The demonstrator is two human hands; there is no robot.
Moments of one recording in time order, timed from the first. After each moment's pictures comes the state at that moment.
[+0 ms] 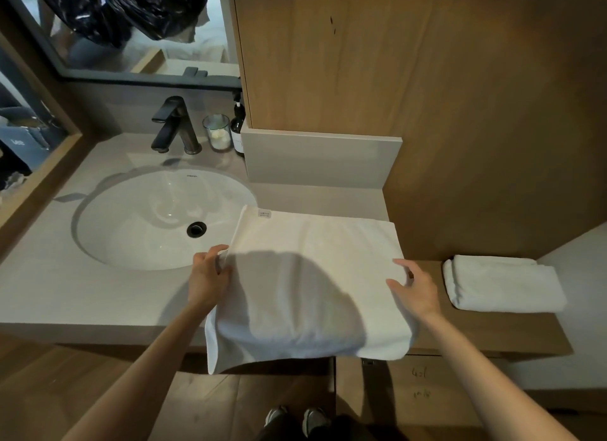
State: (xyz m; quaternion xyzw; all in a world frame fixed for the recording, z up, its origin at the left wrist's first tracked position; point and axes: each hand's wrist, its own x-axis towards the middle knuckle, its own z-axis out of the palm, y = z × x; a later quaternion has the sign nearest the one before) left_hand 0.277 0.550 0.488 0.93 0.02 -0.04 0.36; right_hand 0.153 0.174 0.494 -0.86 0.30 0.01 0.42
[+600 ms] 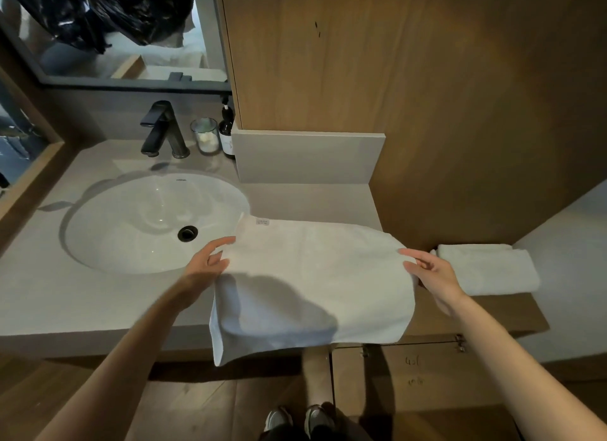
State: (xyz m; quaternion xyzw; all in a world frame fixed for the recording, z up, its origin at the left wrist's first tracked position) left_hand 0.277 0.569 0.526 0.79 -0.06 -0.23 0.57; right_hand 0.127 0.157 0.532 -0.75 0.31 -0.03 0.58
